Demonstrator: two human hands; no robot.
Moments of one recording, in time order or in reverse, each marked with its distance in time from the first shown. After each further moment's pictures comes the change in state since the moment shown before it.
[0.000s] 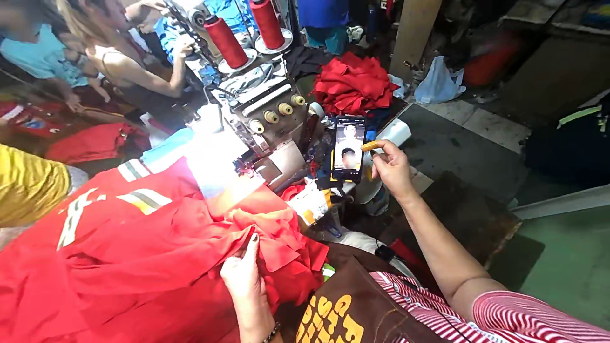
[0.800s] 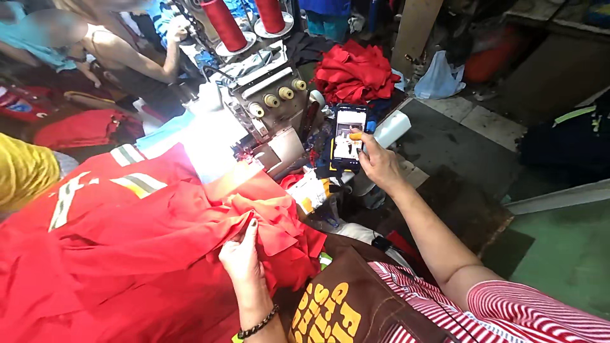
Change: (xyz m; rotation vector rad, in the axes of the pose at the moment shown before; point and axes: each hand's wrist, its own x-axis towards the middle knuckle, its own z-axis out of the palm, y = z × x) left_hand 0.000 -0.003 0.002 0.011 0.021 0.002; right_hand -0.005 -0.002 0.012 -0.658 -0.120 -0.370
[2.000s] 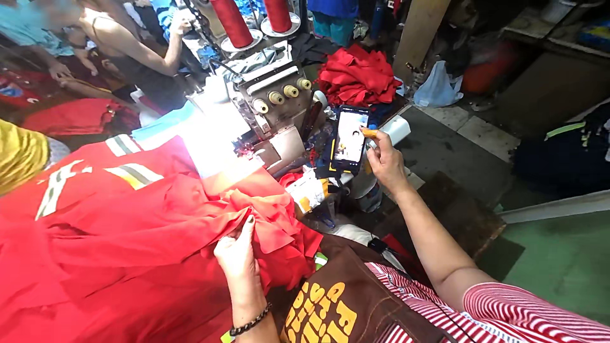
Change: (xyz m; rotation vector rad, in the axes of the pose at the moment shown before) left_hand 0.002 -0.005 -0.003 0.010 -0.007 0.015; right_hand -0.006 0.021 -0.001 0.047 0.045 0.132
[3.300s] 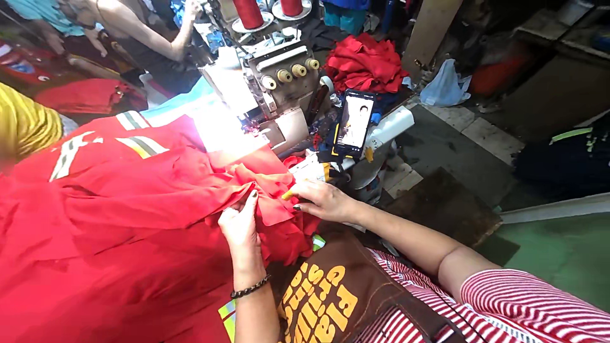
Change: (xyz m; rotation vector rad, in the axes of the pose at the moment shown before) left_hand 0.001 -0.004 -0.001 -0.001 -0.024 0.001; right_hand -0.056 -0.111 0.063 0.494 -0.657 -0.467
